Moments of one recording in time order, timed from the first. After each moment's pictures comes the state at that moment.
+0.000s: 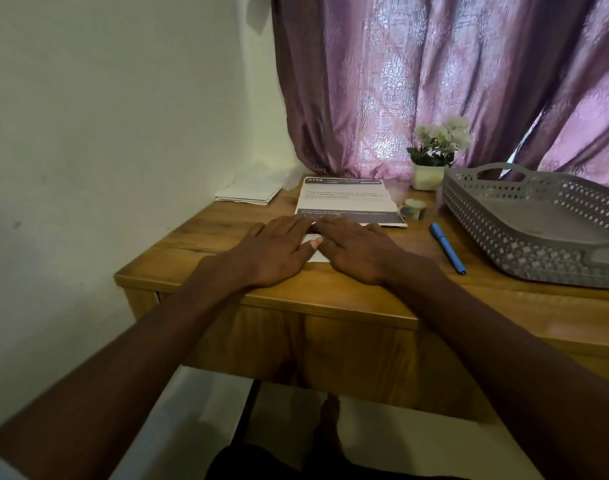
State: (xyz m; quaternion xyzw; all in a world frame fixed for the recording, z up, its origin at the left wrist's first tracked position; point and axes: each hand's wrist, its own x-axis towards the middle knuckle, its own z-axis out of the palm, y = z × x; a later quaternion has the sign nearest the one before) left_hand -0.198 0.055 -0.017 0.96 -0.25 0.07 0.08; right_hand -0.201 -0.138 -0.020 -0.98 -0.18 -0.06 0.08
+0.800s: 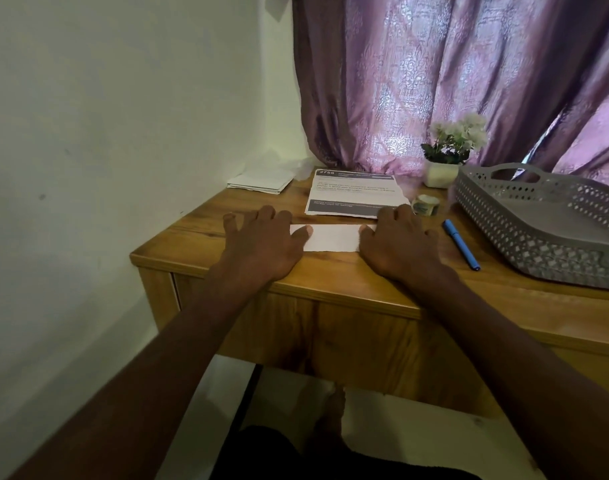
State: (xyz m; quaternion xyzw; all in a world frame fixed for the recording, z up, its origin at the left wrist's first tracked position) left_hand -0.218 0.065 -0.022 0.99 -0.06 0.12 0.10; right_hand -0.230 -0.141 -0.022 -0.98 0.07 -0.16 0.11
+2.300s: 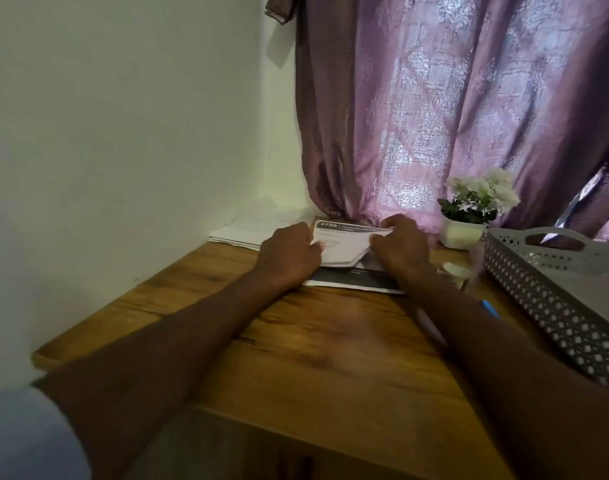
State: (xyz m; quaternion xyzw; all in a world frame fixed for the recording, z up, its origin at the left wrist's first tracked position) left_hand -0.069 0.020 -0.005 0.94 -0.09 0.17 0.29; right_hand -0.077 -0.158 0.011 -0.88 0.10 -0.25 0.40
